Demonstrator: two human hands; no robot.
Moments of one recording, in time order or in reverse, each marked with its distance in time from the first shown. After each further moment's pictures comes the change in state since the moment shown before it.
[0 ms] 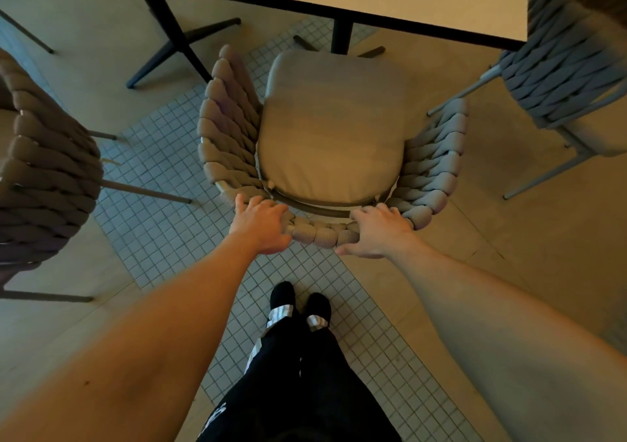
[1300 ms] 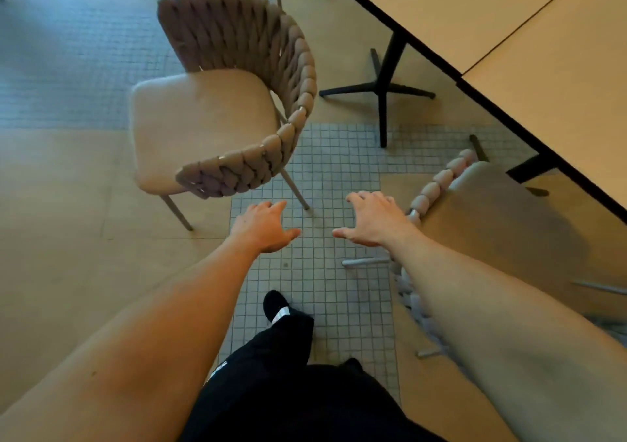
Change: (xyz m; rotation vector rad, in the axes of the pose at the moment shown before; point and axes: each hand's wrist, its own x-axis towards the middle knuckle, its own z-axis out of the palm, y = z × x) left_hand -0.175 -0.300 -0.004 -0.581 0.121 -0.625; right_hand 0.095 -0.379 -0.129 -0.340 0.131 -0.499
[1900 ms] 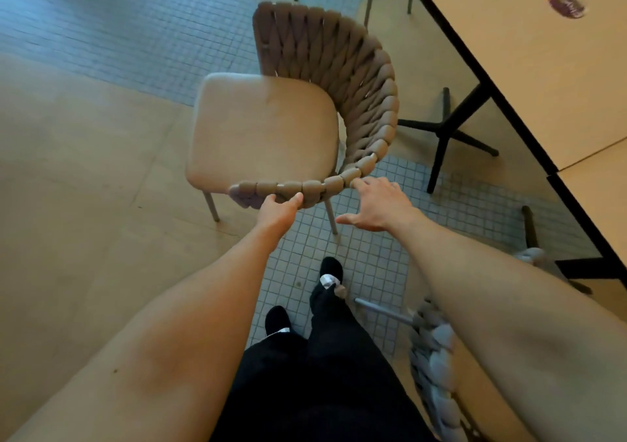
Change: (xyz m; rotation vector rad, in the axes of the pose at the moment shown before) left_hand 0.068 -0.080 -0.067 -1.342 0.189 -0.618; right_hand 0.163 -0.103 -0.088 -0.202 -0.022 -0.209
